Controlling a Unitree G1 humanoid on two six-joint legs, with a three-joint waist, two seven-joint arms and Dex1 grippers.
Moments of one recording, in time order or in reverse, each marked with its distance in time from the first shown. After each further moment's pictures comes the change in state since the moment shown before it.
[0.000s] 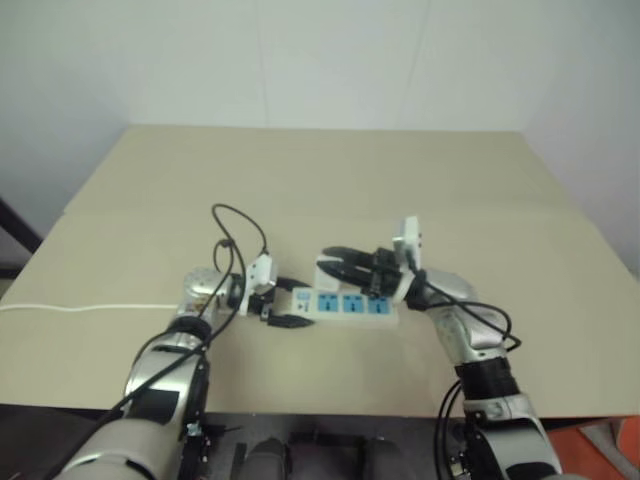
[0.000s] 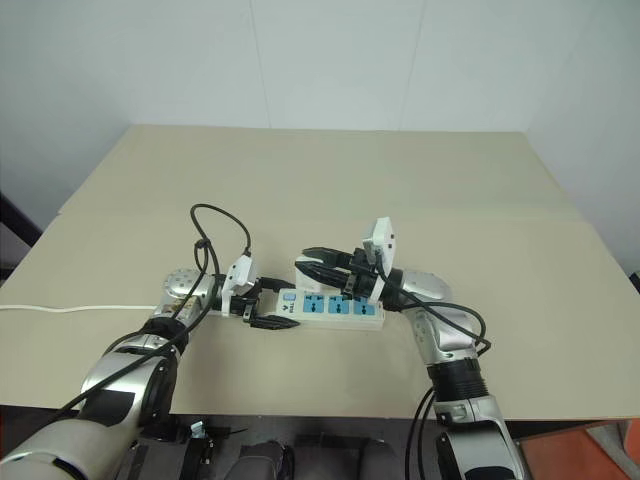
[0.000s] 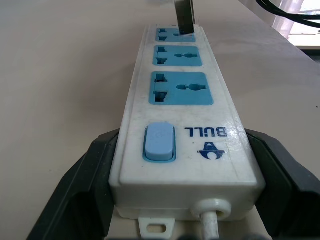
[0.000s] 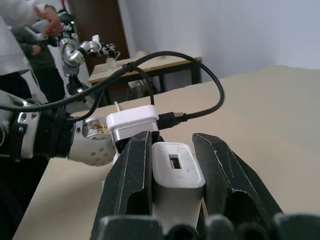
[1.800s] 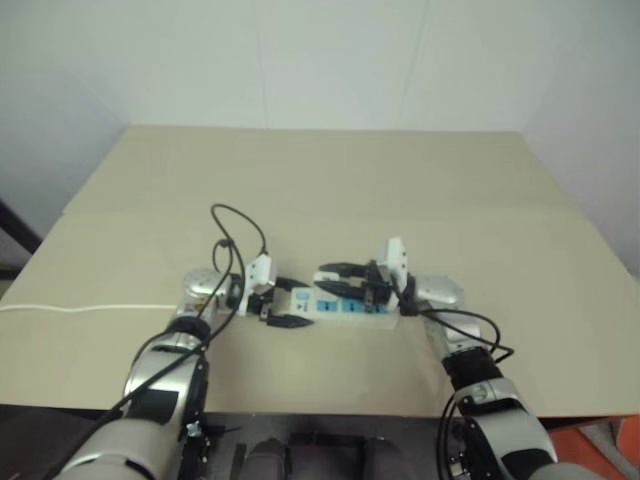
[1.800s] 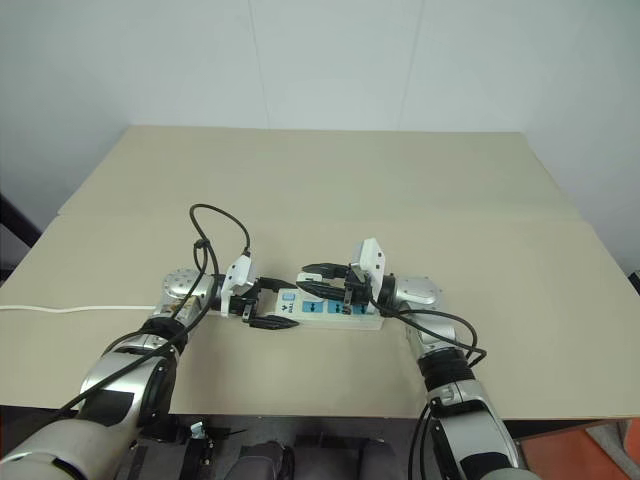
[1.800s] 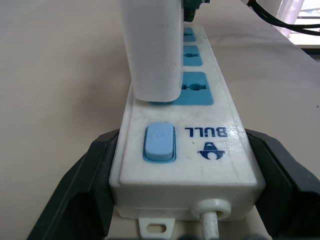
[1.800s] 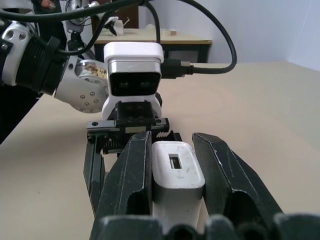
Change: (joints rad) left arm 0.000 0.005 0.003 0.001 0.001 0.001 0.008; right arm -0.063 -0.005 0.062 0.325 -0.144 -0.392 0.127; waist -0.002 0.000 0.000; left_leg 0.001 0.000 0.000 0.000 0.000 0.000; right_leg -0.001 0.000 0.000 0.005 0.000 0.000
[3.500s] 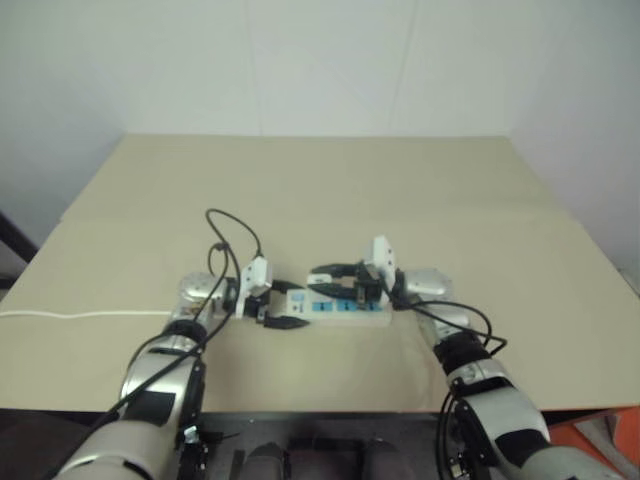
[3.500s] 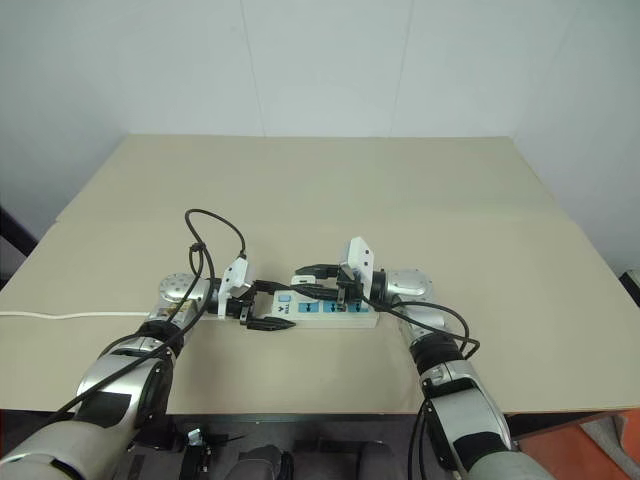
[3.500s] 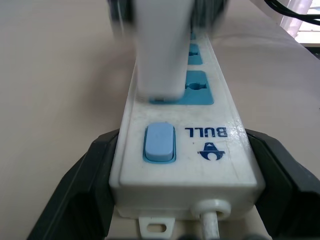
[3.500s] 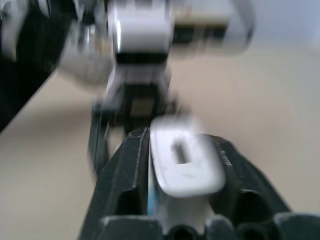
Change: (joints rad) left arm 0.013 0.010 0.001 0.020 0.001 0.000 0.016; right arm -0.063 0.014 0.044 0.210 -0.047 -0.027 0.043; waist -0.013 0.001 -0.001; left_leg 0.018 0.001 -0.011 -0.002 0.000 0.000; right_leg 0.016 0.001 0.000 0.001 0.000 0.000
